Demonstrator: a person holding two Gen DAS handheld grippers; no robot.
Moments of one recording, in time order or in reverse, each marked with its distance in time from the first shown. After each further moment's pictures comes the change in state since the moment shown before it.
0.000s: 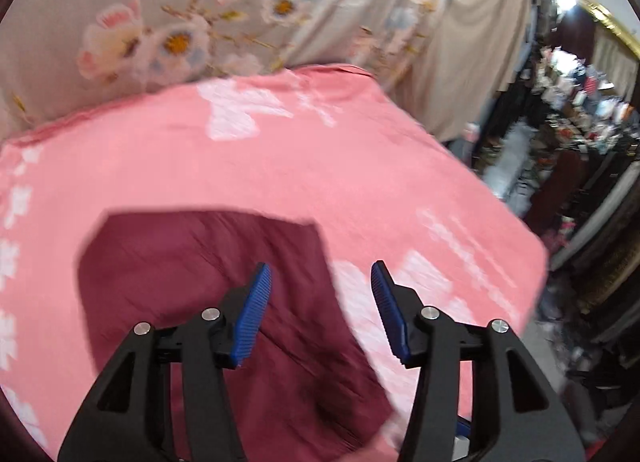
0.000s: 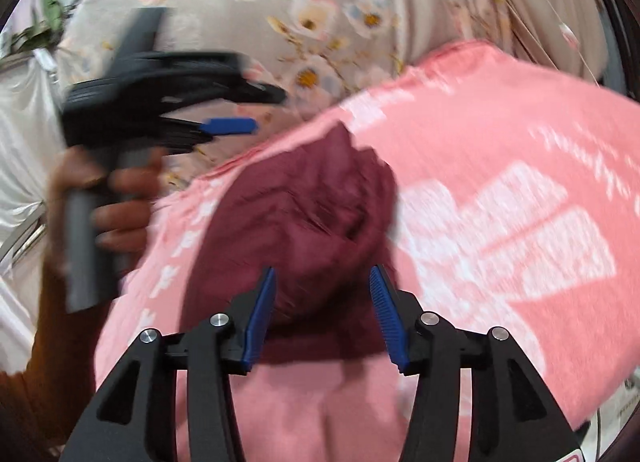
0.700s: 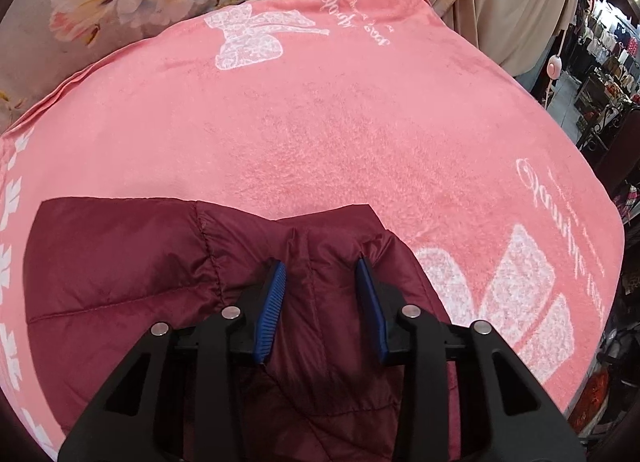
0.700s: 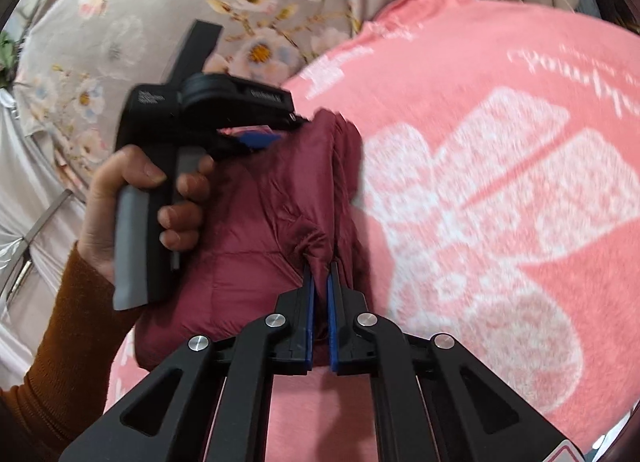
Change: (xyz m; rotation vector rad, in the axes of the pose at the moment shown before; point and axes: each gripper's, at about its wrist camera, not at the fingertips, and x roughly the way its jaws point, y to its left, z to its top) left arm 0.144 0.009 -0.006 0.024 0.246 0.133; right arm 0.060 -0.061 -0.019 0.193 0.111 -0.047
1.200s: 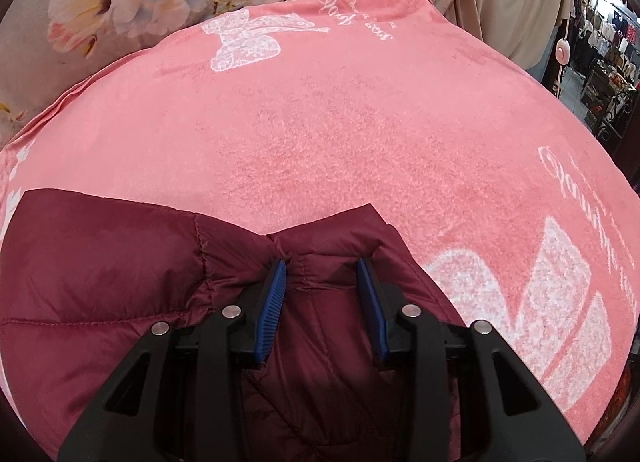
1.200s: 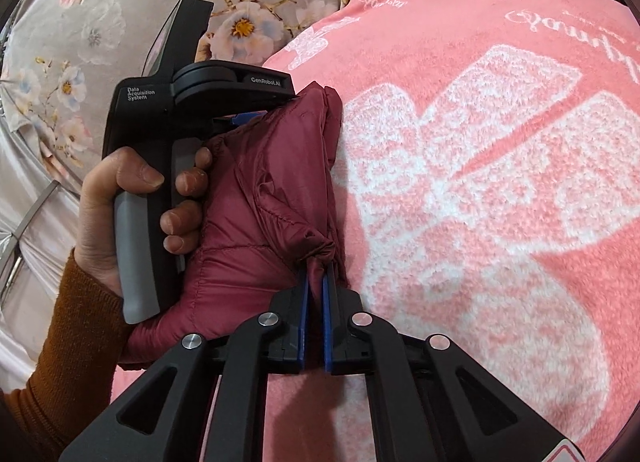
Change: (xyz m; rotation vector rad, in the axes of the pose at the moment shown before) left arm 0.032 -0.007 -0.010 0.033 -0.060 0.053; right arm 0.035 -0.015 -0.002 0.010 0.073 -0.014
